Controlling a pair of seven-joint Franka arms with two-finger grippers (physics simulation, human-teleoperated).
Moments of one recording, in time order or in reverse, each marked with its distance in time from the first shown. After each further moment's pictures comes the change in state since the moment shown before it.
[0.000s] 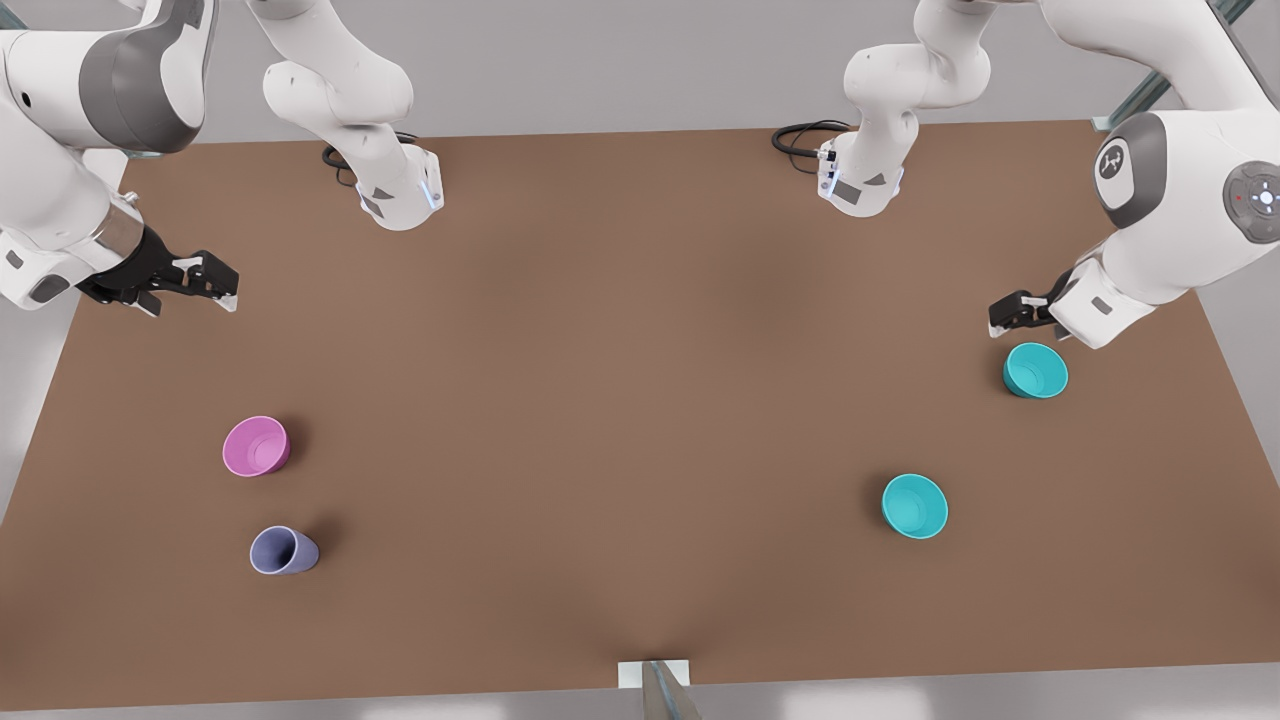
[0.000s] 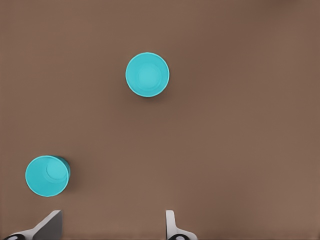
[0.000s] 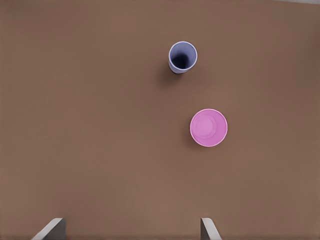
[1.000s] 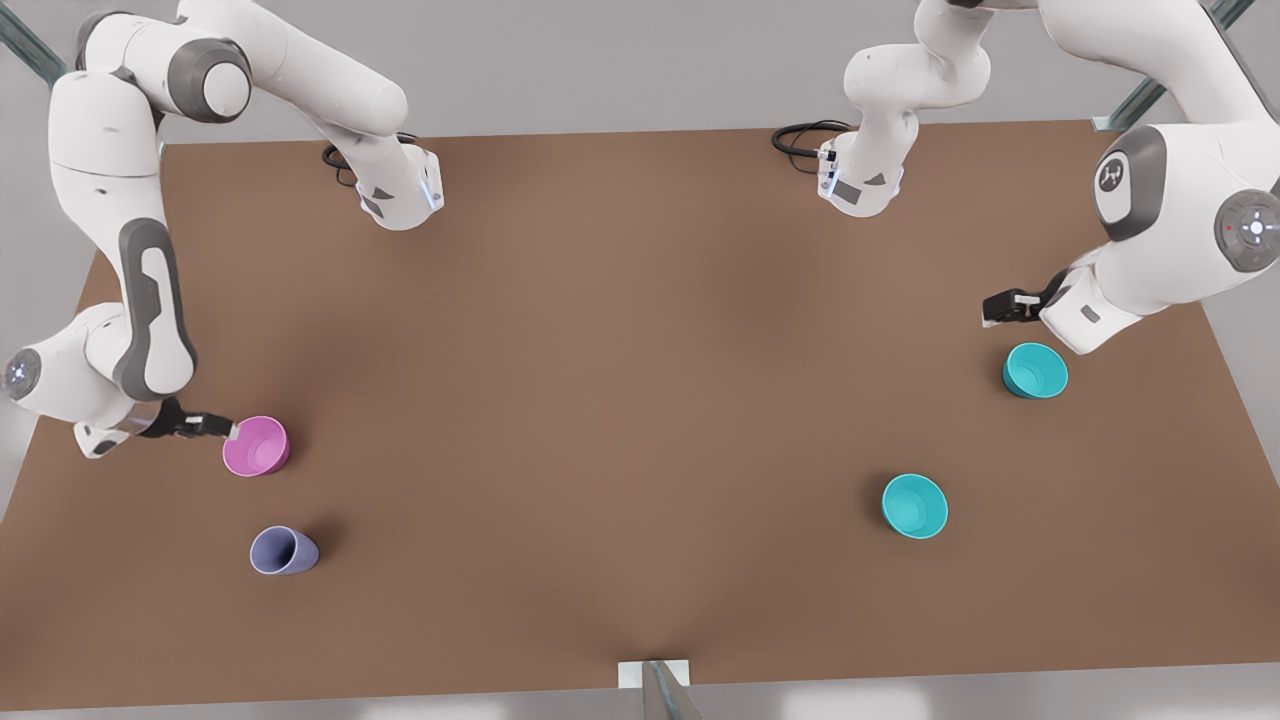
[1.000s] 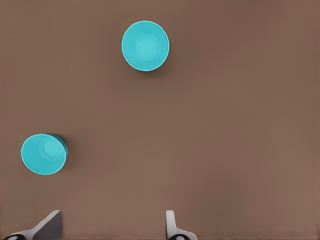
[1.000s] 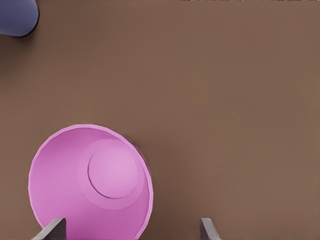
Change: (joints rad) left arm 0.004 0.028 0.001 0.015 0.001 -0.104 0.010; right arm -0.440 0.502 0.002 -0.425 0.204 0.866 -0.404
